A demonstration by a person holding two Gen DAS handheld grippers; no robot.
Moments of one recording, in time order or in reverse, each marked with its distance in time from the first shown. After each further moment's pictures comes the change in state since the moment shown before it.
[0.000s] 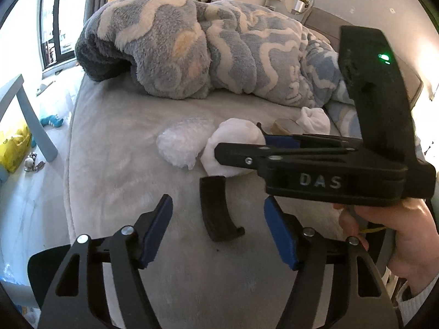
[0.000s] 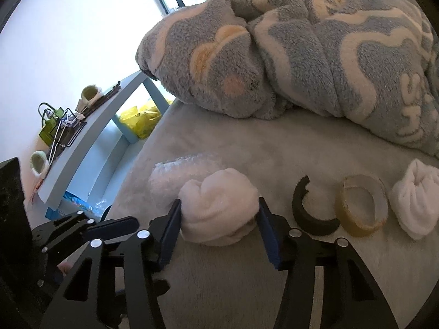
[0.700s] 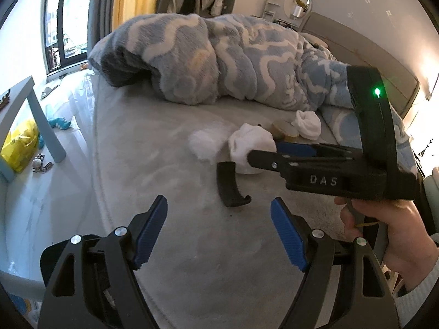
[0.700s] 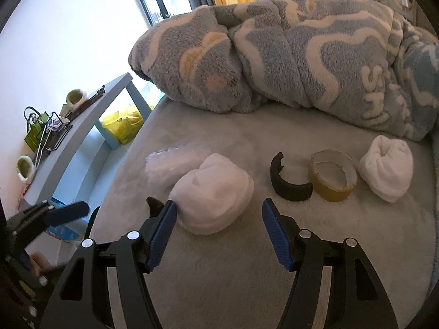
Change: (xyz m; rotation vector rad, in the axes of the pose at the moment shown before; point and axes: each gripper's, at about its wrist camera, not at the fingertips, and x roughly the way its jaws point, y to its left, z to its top) left arm -0.045 0.008 -0.014 0.020 -0.021 0.007; right arm -0.020 0.005 -0.022 0.042 -0.028 -0.116
